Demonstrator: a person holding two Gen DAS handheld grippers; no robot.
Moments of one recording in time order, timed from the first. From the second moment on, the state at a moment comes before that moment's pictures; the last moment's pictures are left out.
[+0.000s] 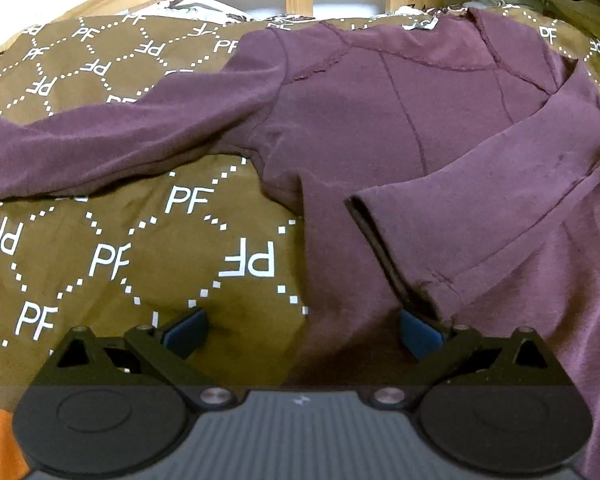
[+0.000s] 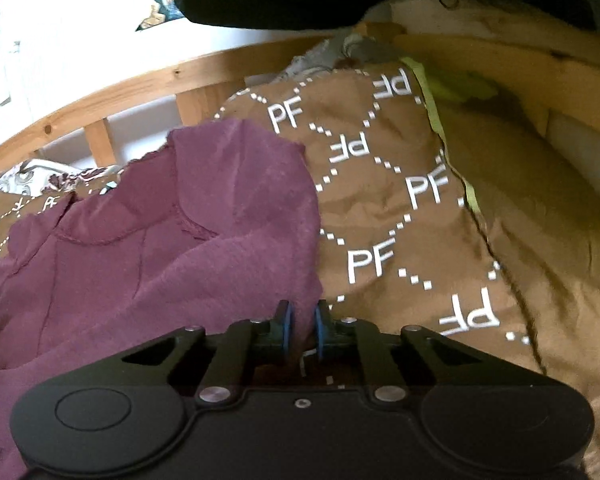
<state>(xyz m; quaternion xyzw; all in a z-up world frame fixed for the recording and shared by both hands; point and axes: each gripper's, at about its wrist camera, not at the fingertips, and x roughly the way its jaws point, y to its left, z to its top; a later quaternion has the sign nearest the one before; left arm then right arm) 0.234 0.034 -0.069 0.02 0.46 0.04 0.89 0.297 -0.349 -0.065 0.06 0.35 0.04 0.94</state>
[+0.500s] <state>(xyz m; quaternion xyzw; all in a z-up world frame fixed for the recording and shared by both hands) 0.202 0.109 -0.006 -0.08 0.36 0.15 0.92 0.227 -0.333 -0.031 0.07 0.29 0.12 0.95</state>
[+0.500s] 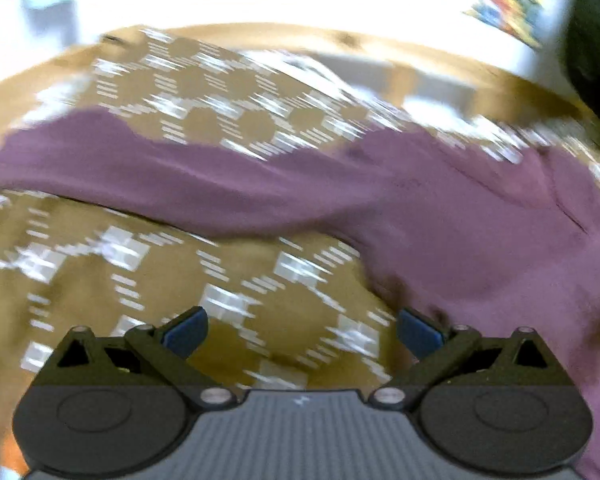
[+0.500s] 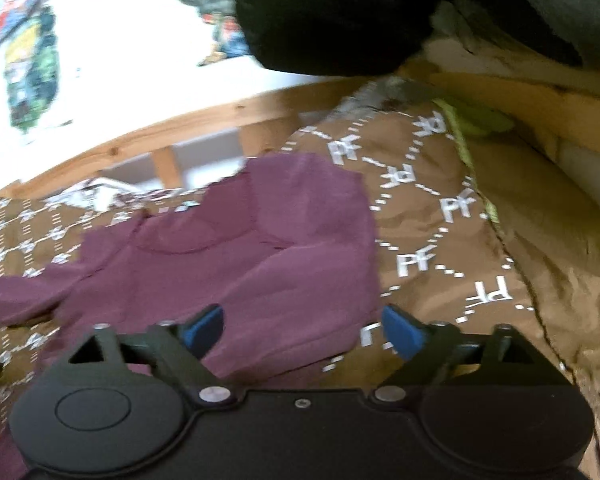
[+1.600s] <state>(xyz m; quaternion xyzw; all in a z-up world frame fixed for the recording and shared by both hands) 0.184 0.352 0.031 -0.26 0.25 0.40 0.84 0.147 -0.216 -0.050 -0.03 0.26 0.25 0.93</state>
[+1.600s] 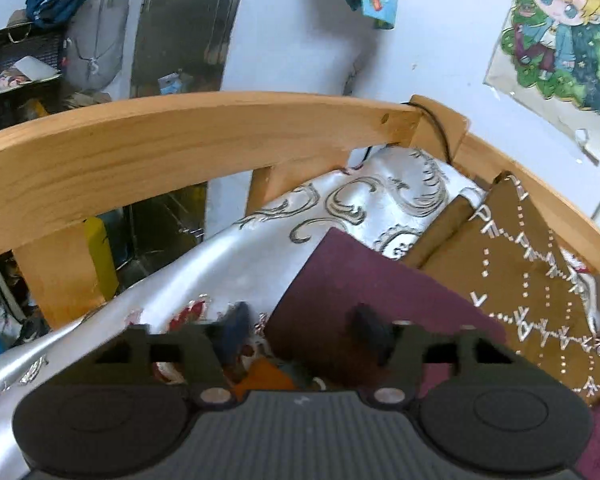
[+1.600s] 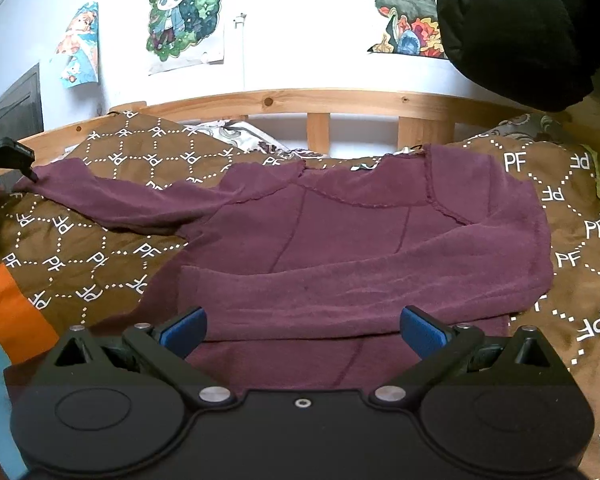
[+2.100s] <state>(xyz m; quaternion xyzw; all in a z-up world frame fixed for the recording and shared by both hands) 0.192 0.283 0.103 -0.11 0.17 0.32 0.93 0.135 -0.236 -0.061 -0.02 0.26 0.21 0.94</state>
